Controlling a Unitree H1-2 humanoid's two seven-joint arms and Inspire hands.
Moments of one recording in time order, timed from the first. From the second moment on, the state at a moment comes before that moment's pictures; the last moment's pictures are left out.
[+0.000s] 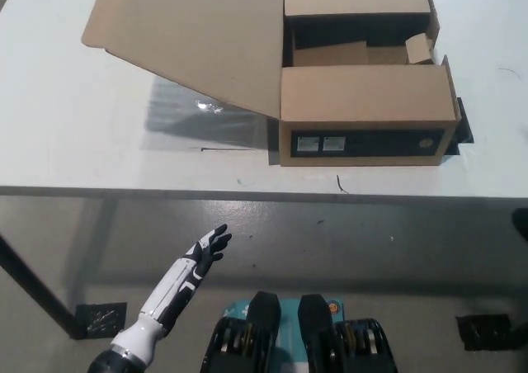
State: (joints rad) left_arm -0.15 0.17 -0.13 0.29 0.06 -0.35 -0.21; right_arm -0.63 -0.35 -0.22 -0.49 0.23 0.18 0.07
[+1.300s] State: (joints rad) left_arm -0.13 0.15 -0.10 0.32 0.05 -0.40 -0.21; right_arm 0.16 -0.14 -0.03 -0.01 0.17 -0.27 0.17
